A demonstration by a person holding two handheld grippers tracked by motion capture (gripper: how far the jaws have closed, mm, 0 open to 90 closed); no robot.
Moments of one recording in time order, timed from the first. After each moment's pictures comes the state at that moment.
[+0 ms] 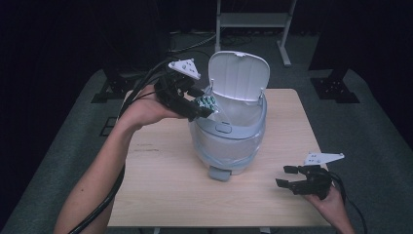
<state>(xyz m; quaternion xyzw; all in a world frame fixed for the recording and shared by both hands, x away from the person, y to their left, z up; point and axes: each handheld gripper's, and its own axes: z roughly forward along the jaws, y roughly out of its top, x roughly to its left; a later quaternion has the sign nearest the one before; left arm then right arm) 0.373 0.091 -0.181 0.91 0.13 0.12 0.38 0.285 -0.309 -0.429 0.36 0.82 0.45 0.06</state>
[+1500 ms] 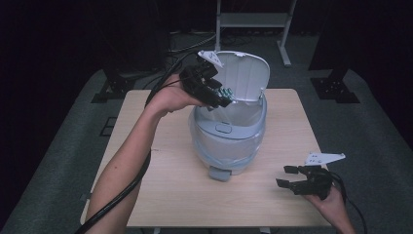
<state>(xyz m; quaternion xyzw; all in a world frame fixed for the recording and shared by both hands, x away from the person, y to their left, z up) 0.413 0.044 -0.187 0.91 0.14 0.11 0.38 0.284 -0.311 -0.429 0.35 0.82 0.45 0.06</state>
